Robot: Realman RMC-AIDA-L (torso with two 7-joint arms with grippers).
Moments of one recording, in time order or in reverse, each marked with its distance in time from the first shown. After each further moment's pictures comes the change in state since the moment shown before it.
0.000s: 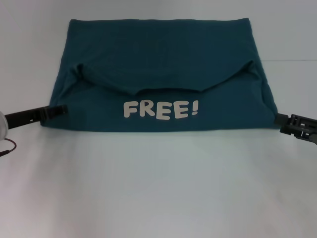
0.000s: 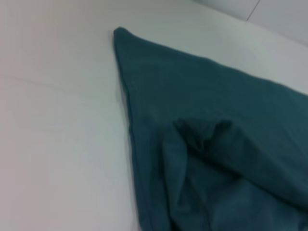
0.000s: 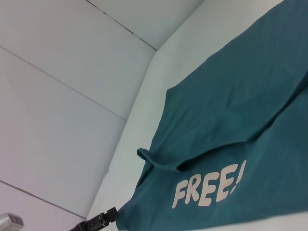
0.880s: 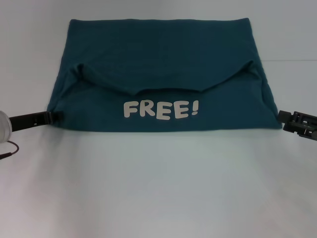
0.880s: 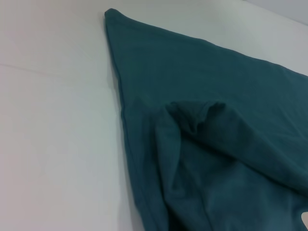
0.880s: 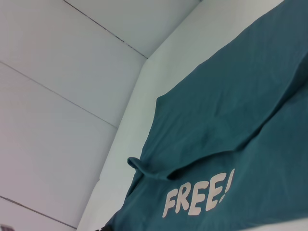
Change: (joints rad) left arm -0.006 0.001 0.032 0.005 0.046 0.011 -0.035; right arm 0.001 -0.003 0.005 0.000 0.001 0.028 0.009
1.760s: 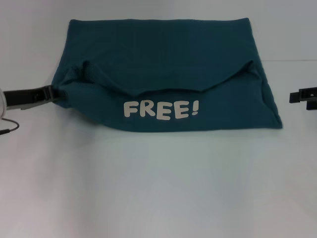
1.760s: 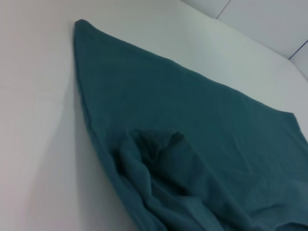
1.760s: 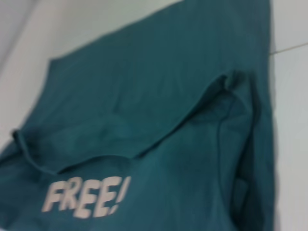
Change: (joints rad) left arm -0.041 0.047 0.002 0.095 0.000 0.193 -0.226; right arm 0.256 -0.086 -0.018 -0.162 -0.501 0.125 0.357
